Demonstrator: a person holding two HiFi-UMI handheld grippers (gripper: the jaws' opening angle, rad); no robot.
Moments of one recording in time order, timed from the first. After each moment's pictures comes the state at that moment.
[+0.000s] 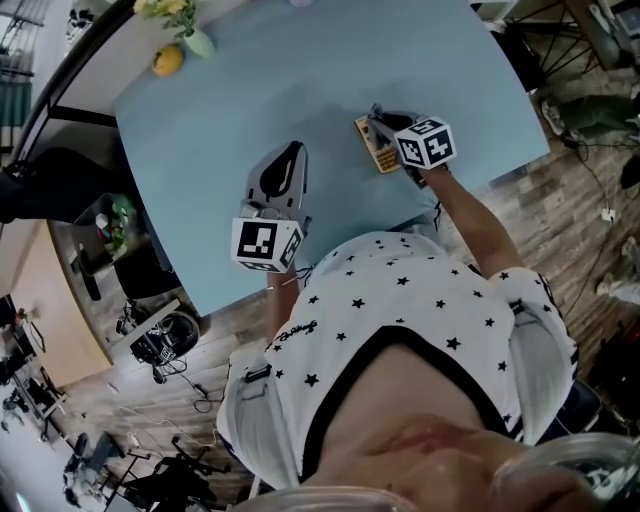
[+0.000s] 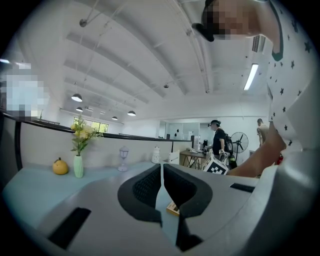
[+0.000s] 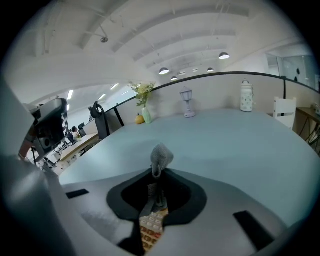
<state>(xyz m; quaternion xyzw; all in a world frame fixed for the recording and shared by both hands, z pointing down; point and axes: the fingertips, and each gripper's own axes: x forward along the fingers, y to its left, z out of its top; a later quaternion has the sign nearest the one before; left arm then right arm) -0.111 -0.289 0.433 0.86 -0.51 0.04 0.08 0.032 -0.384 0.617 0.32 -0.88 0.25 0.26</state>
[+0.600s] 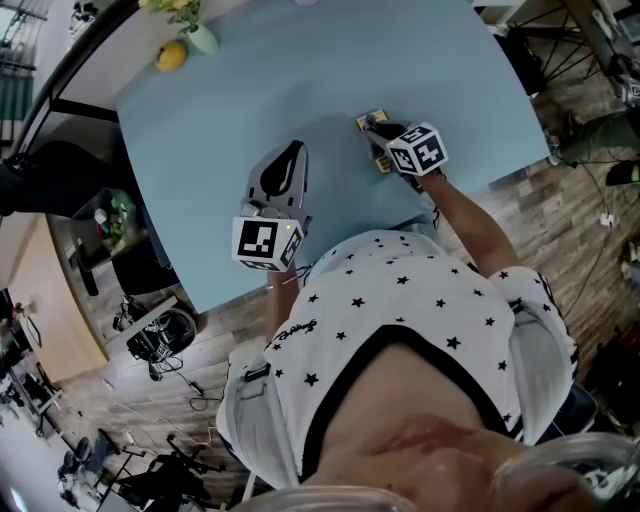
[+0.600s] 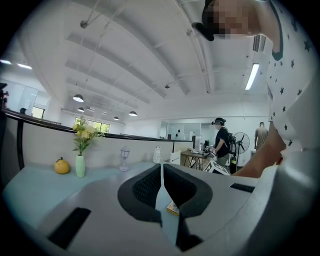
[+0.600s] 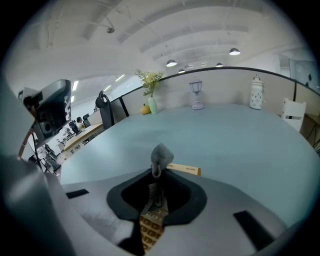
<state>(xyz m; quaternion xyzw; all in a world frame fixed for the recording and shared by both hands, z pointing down) -0.114 -0.286 0.433 0.85 -0.51 0.04 0.08 0.015 -0.363 0.640 0.28 -0.88 0.24 0.30</state>
